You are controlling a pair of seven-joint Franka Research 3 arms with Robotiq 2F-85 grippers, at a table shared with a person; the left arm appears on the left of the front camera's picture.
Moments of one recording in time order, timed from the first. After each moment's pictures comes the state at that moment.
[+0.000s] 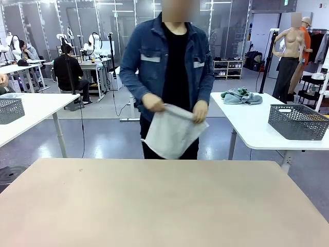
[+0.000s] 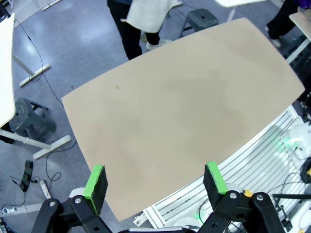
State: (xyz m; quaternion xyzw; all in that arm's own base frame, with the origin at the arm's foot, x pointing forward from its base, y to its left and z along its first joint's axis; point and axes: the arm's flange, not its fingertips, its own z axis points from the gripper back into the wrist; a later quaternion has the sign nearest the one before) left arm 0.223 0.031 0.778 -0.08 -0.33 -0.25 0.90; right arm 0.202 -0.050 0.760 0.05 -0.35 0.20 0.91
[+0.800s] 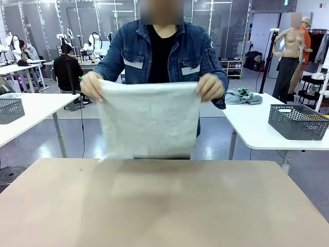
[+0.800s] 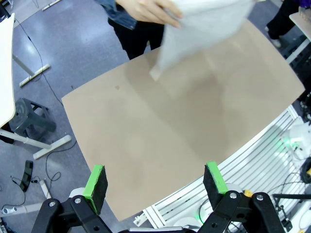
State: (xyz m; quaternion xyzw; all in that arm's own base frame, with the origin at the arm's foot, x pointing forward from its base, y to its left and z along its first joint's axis) left arm 0.223 0.031 0.778 -0.08 -0.33 -0.25 0.90; right arm 0.202 -0.050 0.760 0.05 -0.35 0.20 0.91
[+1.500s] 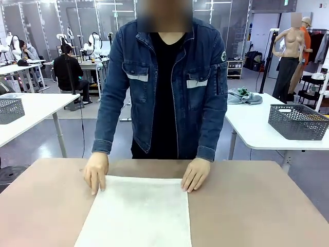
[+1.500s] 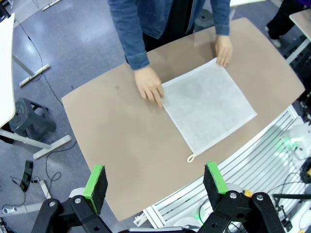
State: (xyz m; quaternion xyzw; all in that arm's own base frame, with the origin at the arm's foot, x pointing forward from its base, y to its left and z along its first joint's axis) left arm 0.223 0.031 0.778 -0.08 -0.33 -0.25 0.90; right arm 0.202 -0.050 0.760 0.05 -0.35 0.20 0.91
